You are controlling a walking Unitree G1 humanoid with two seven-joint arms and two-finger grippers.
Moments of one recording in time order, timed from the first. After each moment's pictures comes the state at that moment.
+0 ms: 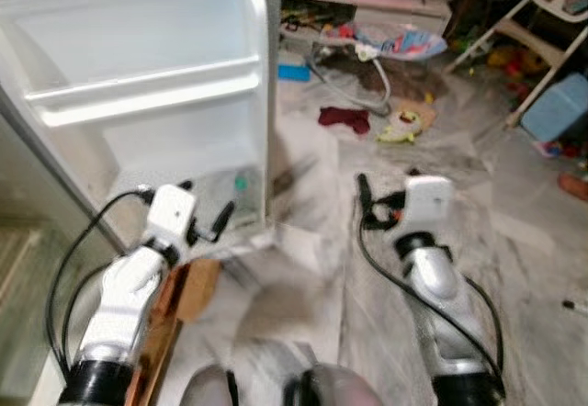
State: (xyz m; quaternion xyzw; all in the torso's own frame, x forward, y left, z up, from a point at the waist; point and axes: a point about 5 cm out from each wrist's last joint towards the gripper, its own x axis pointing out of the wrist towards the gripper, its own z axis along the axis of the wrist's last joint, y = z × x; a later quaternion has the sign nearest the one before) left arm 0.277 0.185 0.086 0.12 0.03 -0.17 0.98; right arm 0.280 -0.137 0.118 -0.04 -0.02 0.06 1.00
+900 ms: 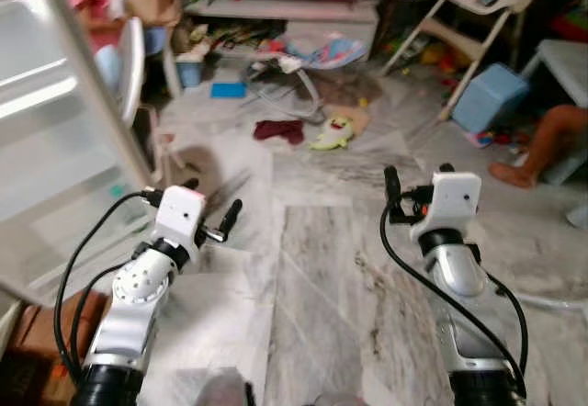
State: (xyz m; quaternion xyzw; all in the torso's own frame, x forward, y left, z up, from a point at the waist) left arm 0.278 0.180 0.092 0.12 0.03 -0.16 0.98; right arm 0.281 -0.145 0.129 -0.02 -0.05 0.02 1.00
